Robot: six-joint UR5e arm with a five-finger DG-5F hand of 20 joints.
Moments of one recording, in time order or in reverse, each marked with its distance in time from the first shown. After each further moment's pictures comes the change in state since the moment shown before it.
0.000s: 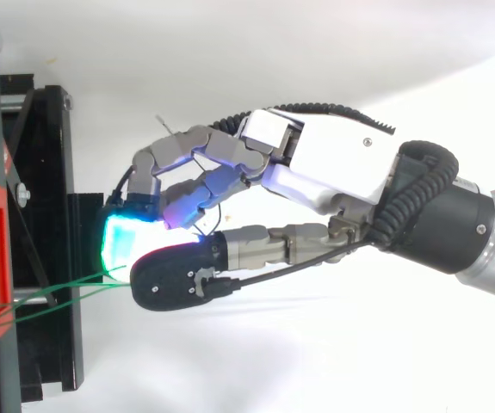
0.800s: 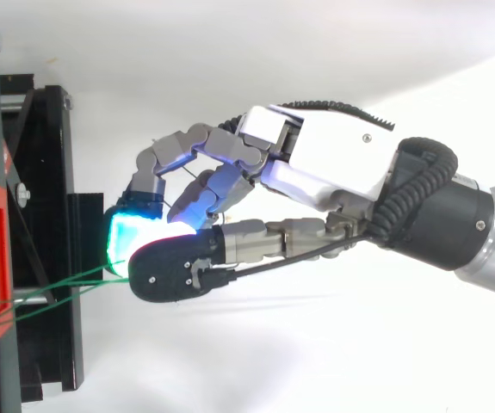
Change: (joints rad) arm -0.004 -0.001 0.000 0.005 -0.003 0.000
